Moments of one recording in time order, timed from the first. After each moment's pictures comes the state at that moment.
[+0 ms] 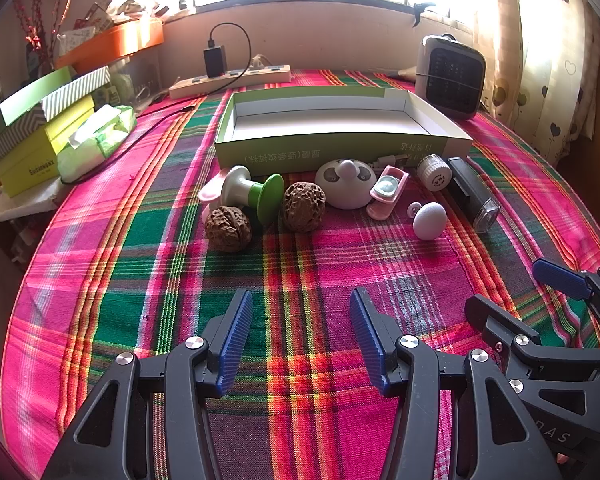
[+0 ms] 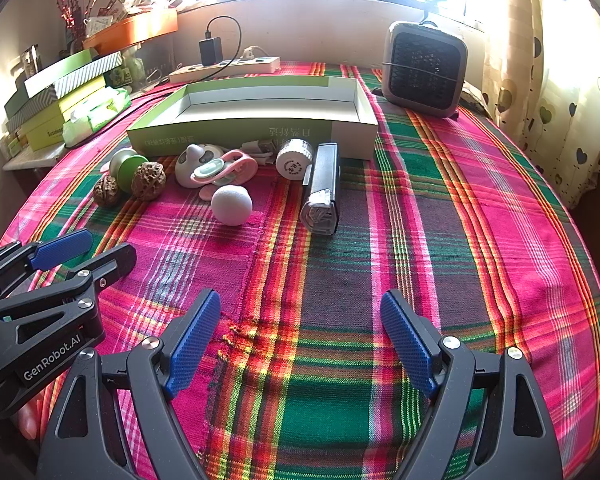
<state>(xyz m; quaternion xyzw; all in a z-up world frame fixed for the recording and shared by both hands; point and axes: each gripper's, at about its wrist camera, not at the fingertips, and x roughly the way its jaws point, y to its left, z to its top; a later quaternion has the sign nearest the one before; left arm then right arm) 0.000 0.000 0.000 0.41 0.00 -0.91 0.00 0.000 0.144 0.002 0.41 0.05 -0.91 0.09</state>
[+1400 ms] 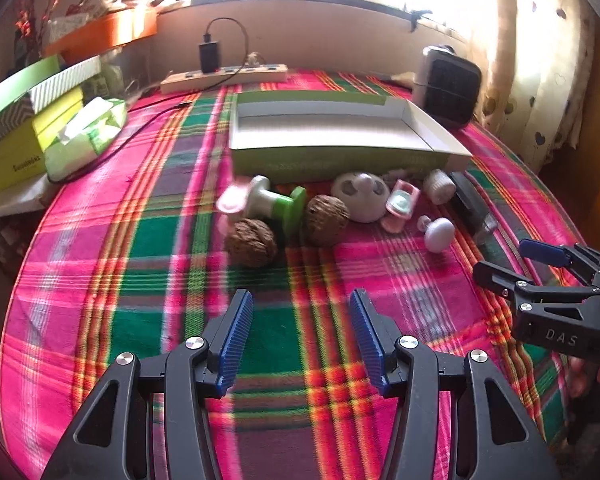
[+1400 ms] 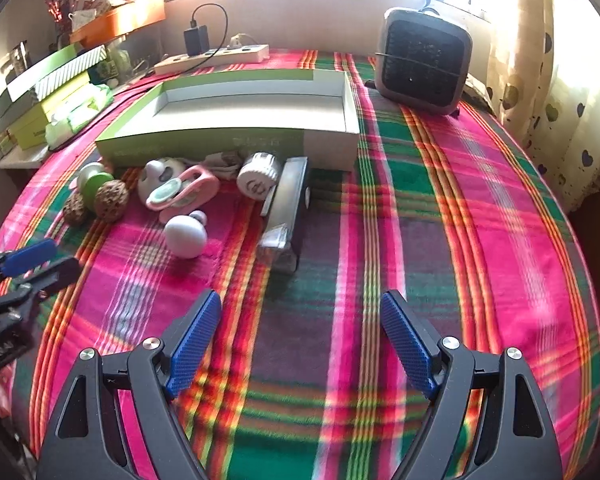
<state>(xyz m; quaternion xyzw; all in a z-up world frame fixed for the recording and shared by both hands) -0.011 -0.036 0.008 0.41 0.03 -0.91 -0.03 -0.040 0.159 0.005 0.44 0.06 -0.89 0.09</state>
